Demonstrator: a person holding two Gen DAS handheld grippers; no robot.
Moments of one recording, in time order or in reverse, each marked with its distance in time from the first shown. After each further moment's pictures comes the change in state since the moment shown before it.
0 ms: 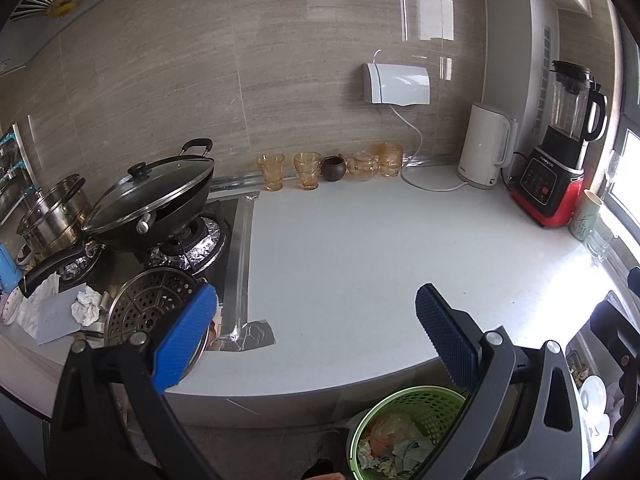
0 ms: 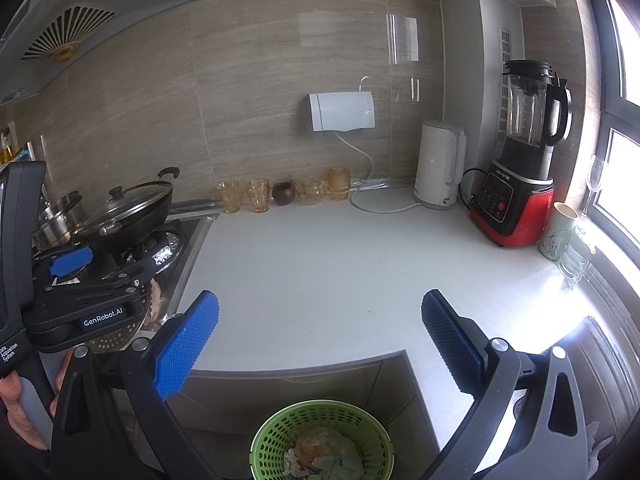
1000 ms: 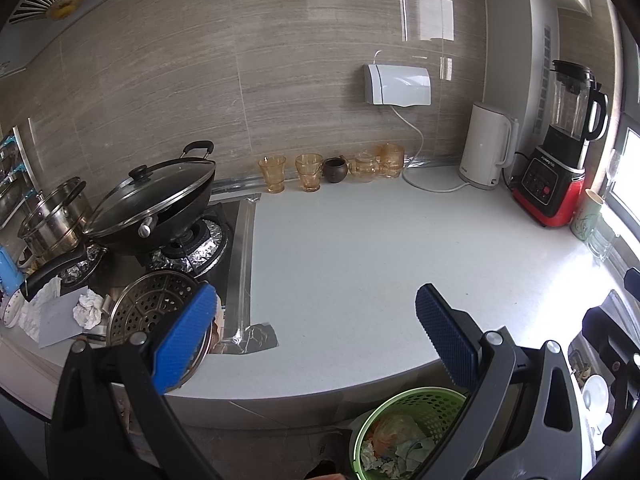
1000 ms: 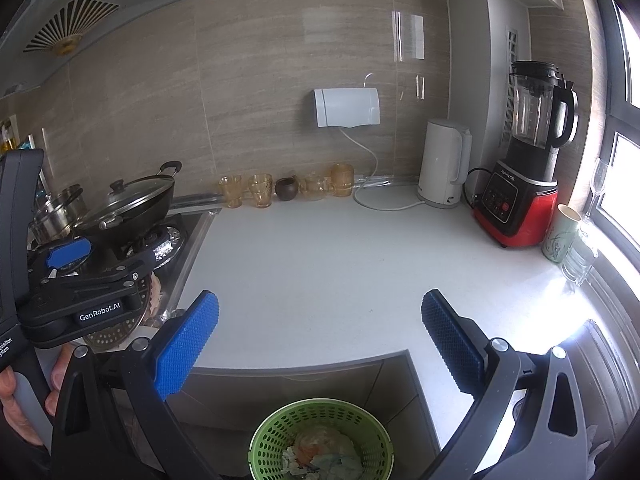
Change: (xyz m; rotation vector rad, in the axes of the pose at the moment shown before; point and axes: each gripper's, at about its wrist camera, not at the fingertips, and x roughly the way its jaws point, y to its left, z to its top) left arm 0.001 0.003 0.001 0.008 -0.005 0.002; right arm 0.006 0.006 0.001 -0.014 0.015 0.005
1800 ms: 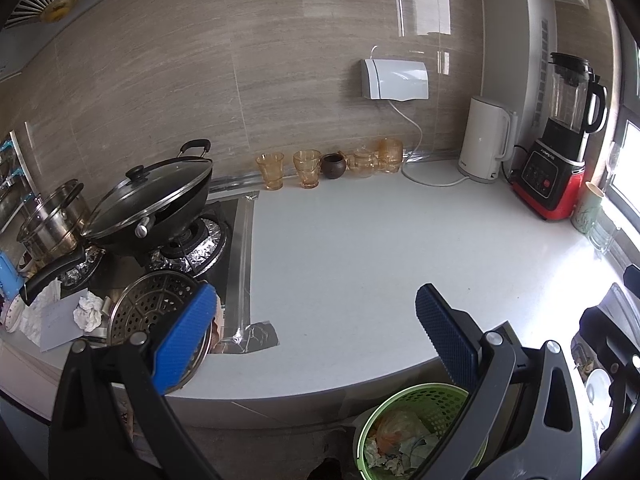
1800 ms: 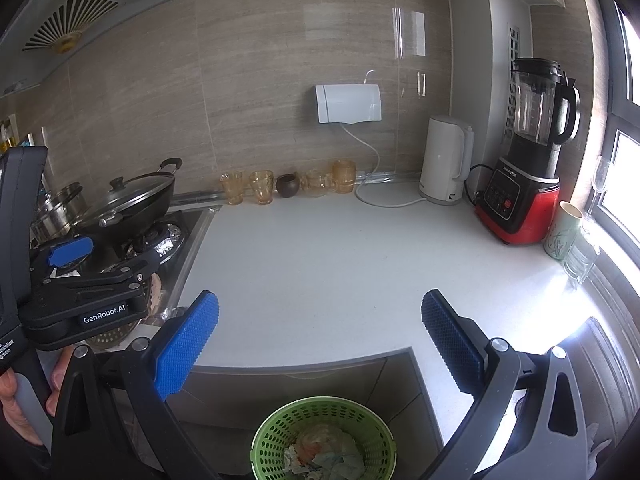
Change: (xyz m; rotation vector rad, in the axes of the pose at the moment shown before) left arm 0.005 -0.001 -0.002 0.017 0.015 -0.003; right arm 0.005 0.003 -0.002 0.000 0.010 0.003
